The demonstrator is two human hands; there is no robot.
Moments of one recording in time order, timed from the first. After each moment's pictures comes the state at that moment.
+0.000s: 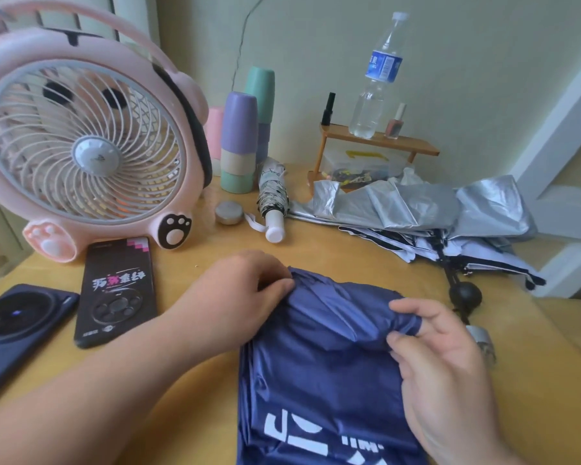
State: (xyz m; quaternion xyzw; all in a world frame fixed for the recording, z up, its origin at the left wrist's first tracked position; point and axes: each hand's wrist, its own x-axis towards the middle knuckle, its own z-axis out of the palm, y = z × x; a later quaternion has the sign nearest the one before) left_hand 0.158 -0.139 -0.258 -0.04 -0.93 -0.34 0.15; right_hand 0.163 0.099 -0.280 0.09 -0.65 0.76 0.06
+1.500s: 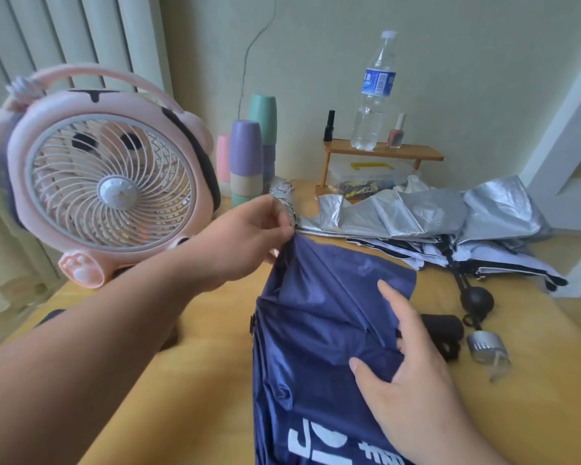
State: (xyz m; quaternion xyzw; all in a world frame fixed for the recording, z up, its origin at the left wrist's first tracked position) left_hand 0.114 -0.154 -0.200 -0.04 -0.84 -0.54 0.09; right_hand 0.164 0.092 -0.290 0.15 -0.86 0.47 0.12
